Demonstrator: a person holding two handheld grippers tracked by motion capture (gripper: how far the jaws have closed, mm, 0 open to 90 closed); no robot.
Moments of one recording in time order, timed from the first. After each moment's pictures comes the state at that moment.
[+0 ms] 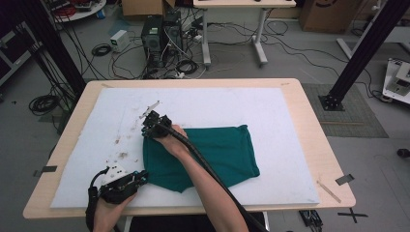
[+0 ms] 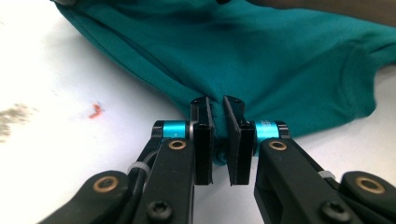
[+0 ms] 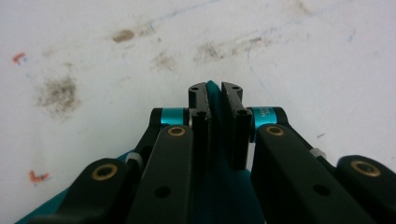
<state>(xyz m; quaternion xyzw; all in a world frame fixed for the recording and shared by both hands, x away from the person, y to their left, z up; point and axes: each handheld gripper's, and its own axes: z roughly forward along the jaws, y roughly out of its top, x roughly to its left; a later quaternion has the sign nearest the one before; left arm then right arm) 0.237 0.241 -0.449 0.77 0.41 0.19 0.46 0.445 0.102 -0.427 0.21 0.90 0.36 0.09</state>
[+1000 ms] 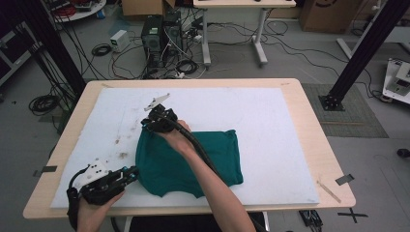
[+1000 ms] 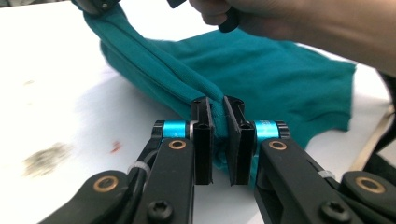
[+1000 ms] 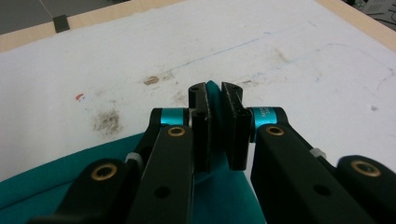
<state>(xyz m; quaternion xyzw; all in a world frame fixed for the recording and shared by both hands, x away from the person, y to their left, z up) 0.224 0.258 -0.413 0.74 0.38 0.19 0.52 0.435 0.074 -0.388 0.20 0.87 0.44 0.09</state>
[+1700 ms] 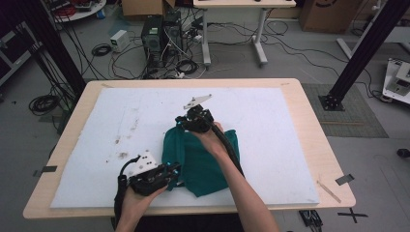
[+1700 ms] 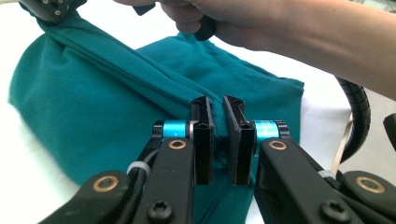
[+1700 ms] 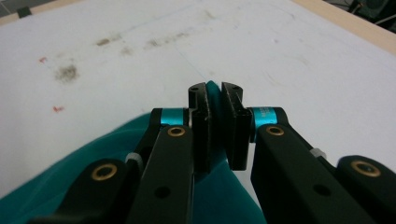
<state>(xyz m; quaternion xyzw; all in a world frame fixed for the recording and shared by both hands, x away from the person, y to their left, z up) 0.252 0.150 -0.411 0.78 0.32 0.14 0.52 0.435 -0.032 -0.391 0.26 0.85 0.44 0.11</state>
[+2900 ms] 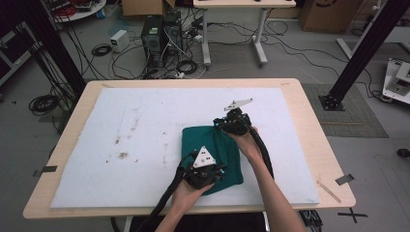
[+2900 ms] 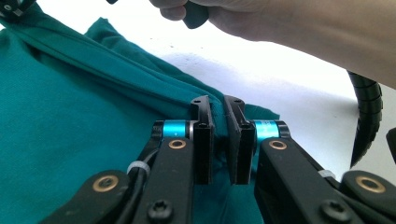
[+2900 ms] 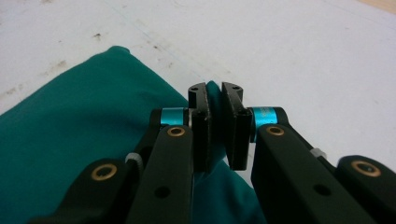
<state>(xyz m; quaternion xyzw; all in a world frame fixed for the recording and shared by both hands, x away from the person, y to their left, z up) 0.281 0.025 -0.427 0.82 0.29 0.10 0.48 0.441 -0.145 -0.412 0.33 0.84 0.41 0.12</state>
